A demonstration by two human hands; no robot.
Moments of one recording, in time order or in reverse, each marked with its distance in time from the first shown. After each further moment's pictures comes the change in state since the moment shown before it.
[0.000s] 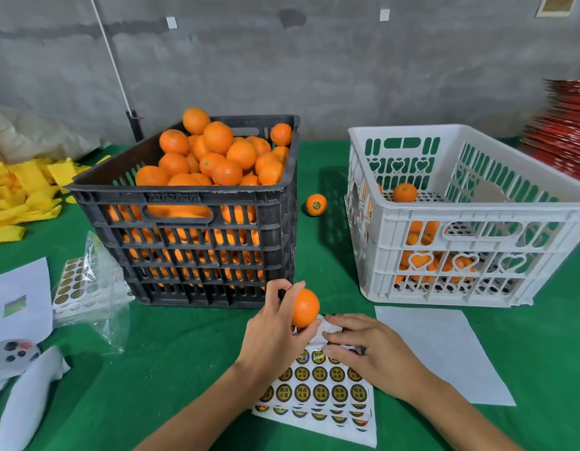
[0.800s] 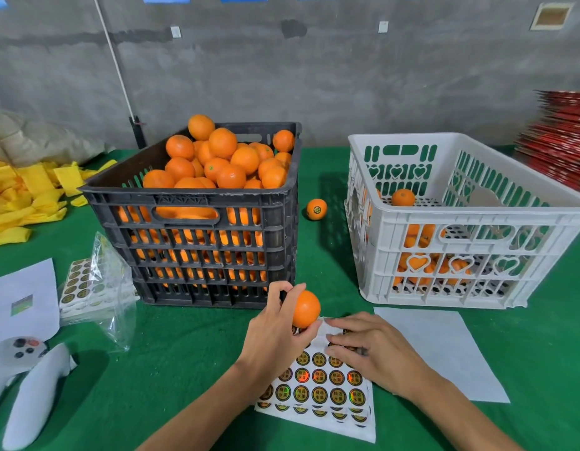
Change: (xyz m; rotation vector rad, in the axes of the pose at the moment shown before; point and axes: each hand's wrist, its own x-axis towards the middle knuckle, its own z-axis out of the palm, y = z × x) left_hand -0.002 0.001 -0.003 -0.008 -0.034 -0.012; right_hand -0.002 0.003 -0.002 -0.112 0.044 -0.093
